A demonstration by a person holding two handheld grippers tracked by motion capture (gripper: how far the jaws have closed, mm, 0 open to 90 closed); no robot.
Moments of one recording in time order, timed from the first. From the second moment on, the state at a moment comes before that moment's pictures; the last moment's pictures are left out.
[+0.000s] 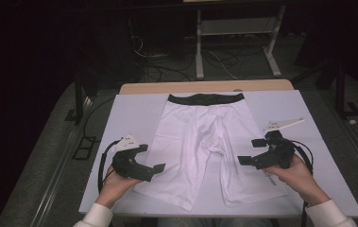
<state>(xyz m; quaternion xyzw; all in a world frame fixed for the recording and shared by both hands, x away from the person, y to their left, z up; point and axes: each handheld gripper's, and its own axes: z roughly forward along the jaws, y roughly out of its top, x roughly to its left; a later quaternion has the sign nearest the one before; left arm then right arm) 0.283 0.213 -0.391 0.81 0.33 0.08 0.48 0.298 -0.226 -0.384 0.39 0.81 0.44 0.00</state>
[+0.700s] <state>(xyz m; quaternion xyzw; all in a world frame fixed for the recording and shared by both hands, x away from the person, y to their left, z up) 0.271 0.237 -0.422 0.77 0.36 0.12 0.51 0.276 -0.268 -0.415 0.43 0.76 0.48 0.04</state>
